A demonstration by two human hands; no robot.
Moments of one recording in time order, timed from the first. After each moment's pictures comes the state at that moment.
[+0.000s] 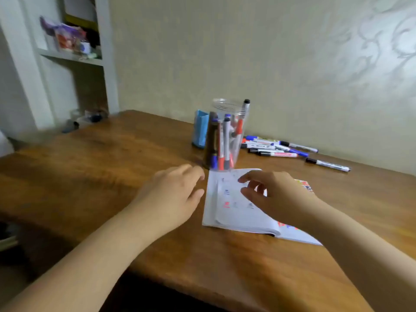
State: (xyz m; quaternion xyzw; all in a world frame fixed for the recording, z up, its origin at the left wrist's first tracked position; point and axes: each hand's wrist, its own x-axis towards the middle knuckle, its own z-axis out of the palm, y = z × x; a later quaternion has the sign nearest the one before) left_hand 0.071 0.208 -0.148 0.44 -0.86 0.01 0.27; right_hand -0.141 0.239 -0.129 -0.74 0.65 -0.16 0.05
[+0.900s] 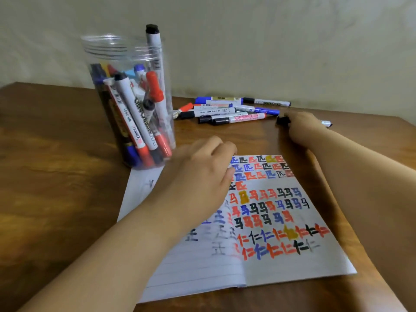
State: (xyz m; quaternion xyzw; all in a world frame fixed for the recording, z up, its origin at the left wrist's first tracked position) left_hand -0.110 0.117 -0.188 0.28 -0.92 0.02 0.29; right_hand -0.424 0.062 -0.193 -0.50 0.86 -0.06 -0.06
